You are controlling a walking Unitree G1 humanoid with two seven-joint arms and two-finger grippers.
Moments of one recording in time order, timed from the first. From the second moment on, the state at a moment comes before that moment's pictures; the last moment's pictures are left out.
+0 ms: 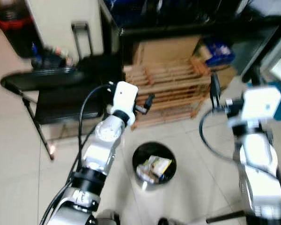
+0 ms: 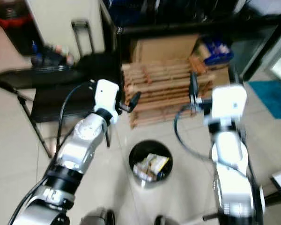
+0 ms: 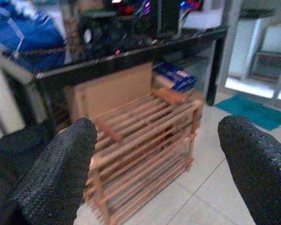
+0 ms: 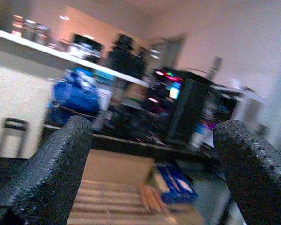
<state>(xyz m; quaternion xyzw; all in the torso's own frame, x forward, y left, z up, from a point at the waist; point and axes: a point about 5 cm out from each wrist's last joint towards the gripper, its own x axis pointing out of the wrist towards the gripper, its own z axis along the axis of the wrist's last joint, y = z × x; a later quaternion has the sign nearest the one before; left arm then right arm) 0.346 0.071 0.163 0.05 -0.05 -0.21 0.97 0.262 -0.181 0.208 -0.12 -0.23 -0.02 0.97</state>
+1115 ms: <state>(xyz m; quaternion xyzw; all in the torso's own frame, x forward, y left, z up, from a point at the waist) 0.353 0.031 0.169 0.01 -0.07 -0.24 0.97 0.245 -0.183 0.219 -0.12 -0.18 -0.08 0.97</state>
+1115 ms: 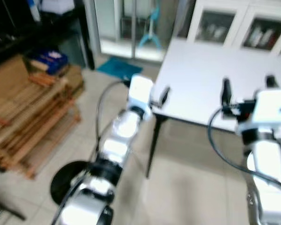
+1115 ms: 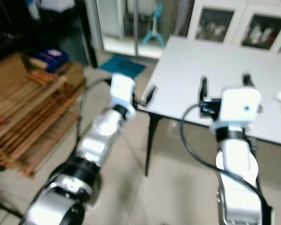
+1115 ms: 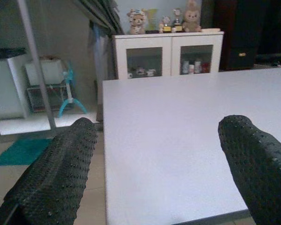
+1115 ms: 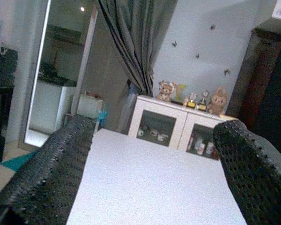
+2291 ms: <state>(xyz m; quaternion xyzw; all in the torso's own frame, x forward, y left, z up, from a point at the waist) 0.360 0.041 0.166 0.01 -0.06 -0.22 0.97 0.244 -0.166 0.221 -0.11 -0.19 -0.06 0.97</state>
